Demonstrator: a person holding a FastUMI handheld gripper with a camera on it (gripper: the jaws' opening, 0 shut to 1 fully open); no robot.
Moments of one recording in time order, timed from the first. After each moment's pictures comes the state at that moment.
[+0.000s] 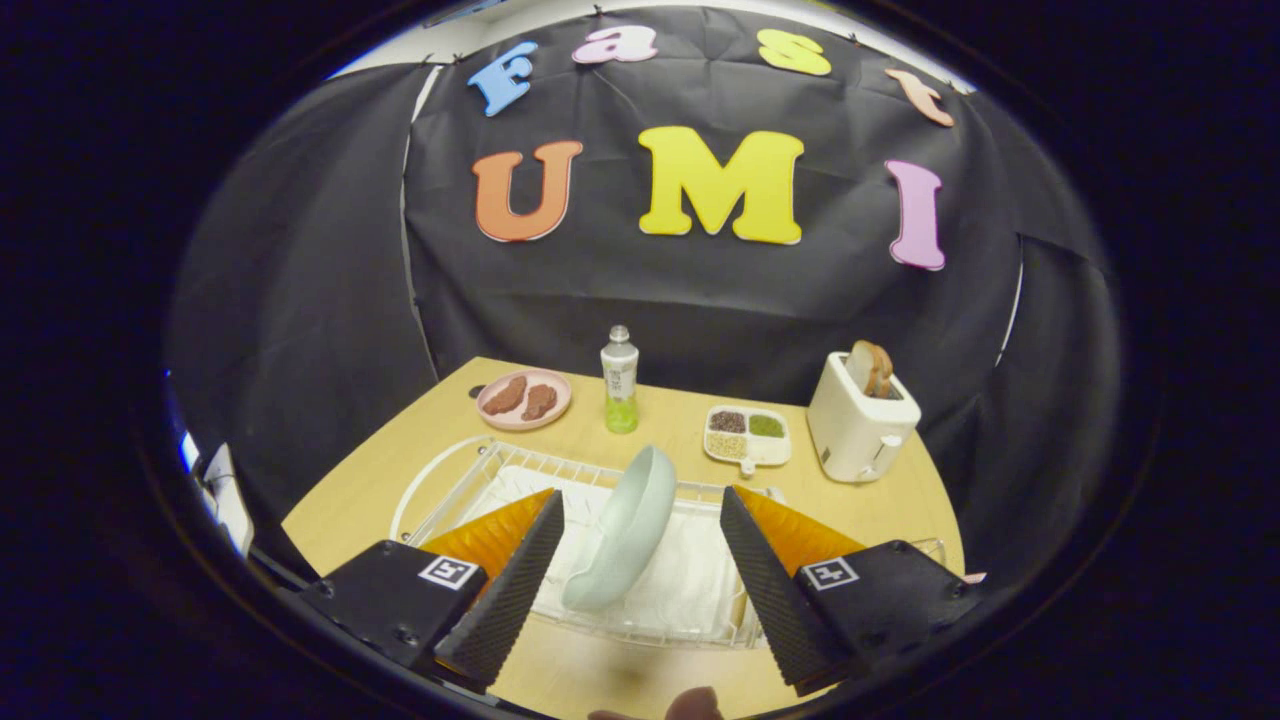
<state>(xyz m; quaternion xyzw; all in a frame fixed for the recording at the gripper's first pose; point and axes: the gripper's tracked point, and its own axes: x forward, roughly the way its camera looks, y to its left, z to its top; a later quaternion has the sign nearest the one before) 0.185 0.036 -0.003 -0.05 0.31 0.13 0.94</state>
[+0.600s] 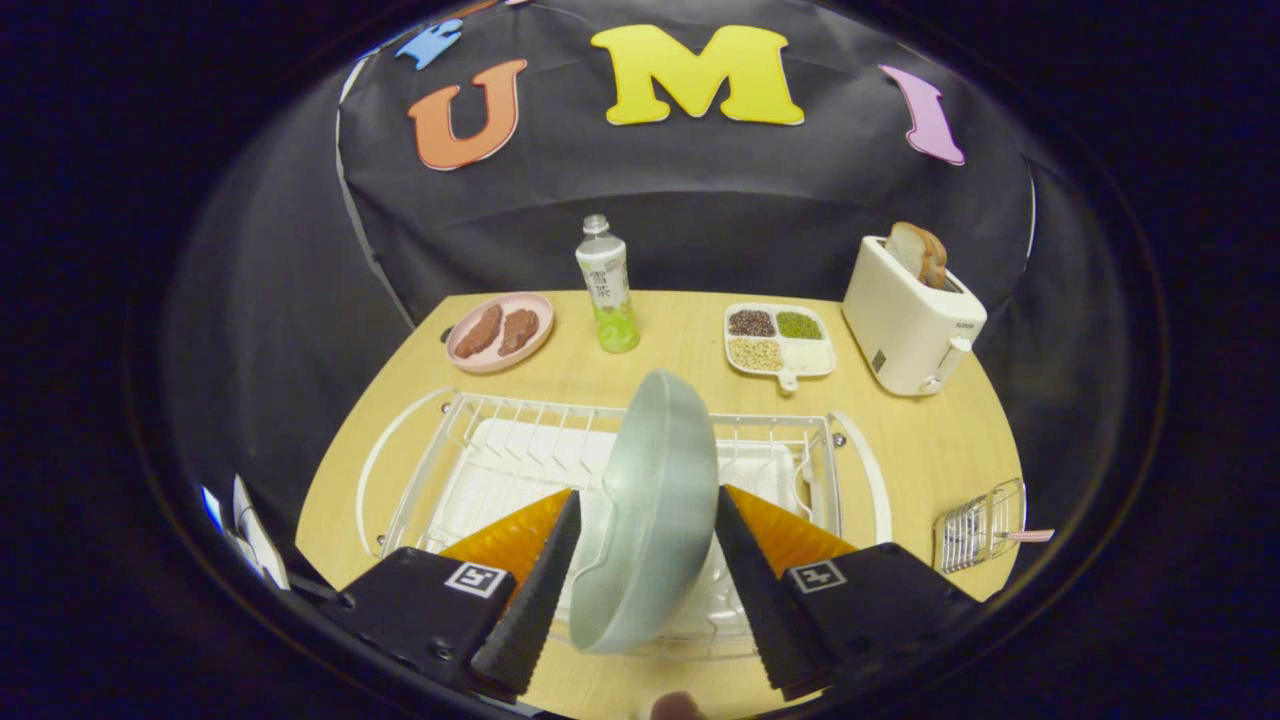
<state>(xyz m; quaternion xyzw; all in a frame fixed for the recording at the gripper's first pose) 0.228 0.065 -0.086 -0.04 0.44 0.09 0.89</state>
